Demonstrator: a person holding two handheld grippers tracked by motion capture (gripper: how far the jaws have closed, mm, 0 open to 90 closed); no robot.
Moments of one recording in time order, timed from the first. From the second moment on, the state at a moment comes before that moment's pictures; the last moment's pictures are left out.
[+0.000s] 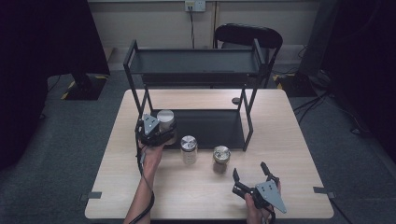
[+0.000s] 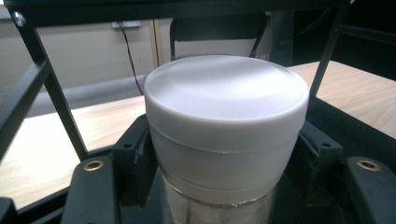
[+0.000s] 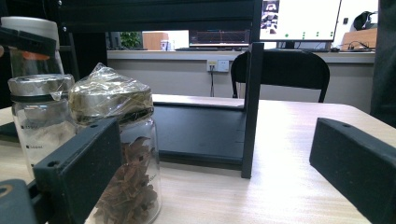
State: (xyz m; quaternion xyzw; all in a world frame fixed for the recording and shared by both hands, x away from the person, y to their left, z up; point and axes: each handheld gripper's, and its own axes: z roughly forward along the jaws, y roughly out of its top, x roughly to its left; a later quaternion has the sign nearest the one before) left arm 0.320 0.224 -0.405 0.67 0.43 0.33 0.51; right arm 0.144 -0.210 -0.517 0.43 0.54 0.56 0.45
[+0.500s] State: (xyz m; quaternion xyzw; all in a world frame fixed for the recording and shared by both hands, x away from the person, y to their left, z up) left arm 0.325 0.224 -0.411 0.67 0.44 0.33 0.50; right arm 0.144 -0.210 -0.517 0.43 0.54 0.56 0.45
